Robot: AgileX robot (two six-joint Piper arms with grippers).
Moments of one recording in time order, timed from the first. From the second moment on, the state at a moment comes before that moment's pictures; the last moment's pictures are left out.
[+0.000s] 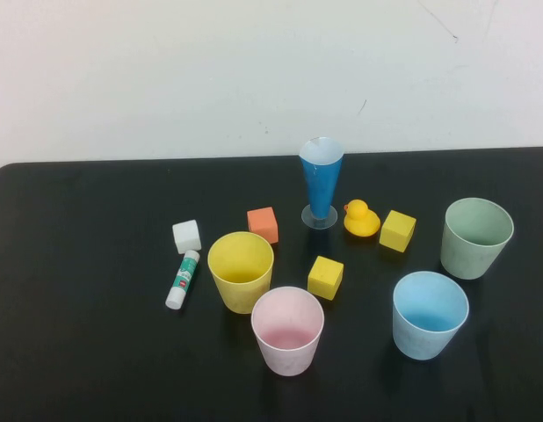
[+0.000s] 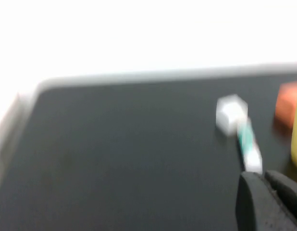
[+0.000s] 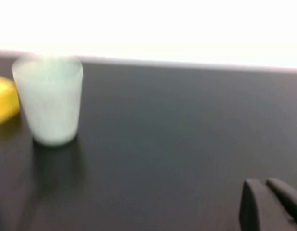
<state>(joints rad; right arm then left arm) -0.12 -0.01 0.03 -0.08 0.31 -0.03 -0.11 -0.01 0.02 -0.04 0.21 -0.04</state>
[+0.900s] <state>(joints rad) -0.12 -0.01 -0.05 -0.05 -0.38 0.00 -0.11 -0.01 -0.08 -0.02 -0.21 -0.25</state>
